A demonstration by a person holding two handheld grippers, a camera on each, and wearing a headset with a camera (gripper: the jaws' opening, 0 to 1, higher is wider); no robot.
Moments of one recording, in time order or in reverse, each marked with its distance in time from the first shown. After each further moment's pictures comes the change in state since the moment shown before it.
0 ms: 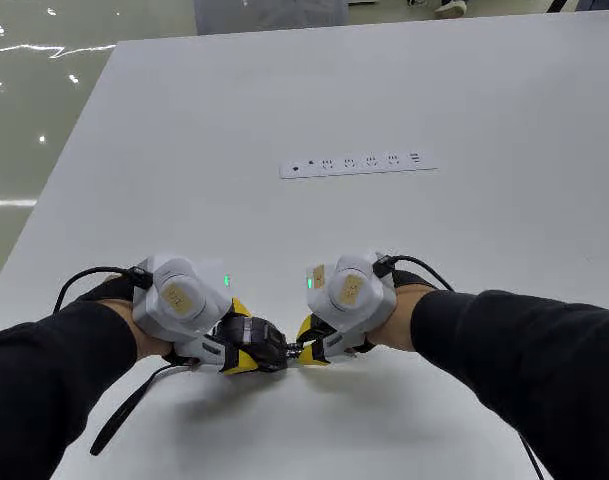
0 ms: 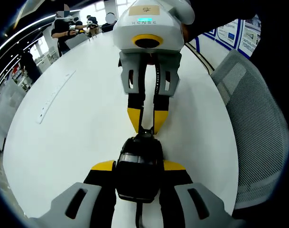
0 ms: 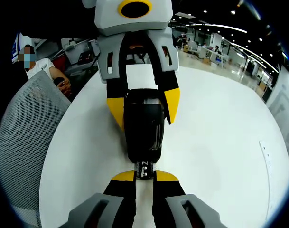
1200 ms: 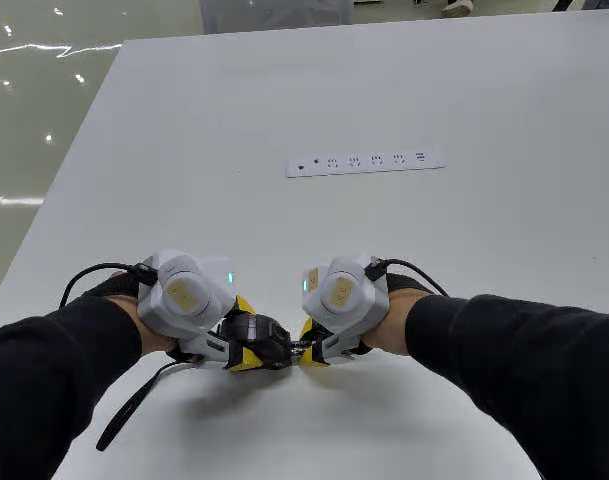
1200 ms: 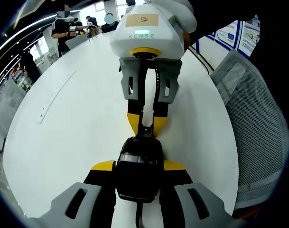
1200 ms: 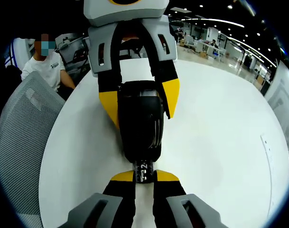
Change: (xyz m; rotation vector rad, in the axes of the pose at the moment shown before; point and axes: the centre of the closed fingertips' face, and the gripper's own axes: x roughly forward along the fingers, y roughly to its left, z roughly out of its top) left arm -0.001 0.000 -0.001 0.000 -0.007 0.000; right arm 0.009 -0.002 -0.006 0.042 0.047 -0.015
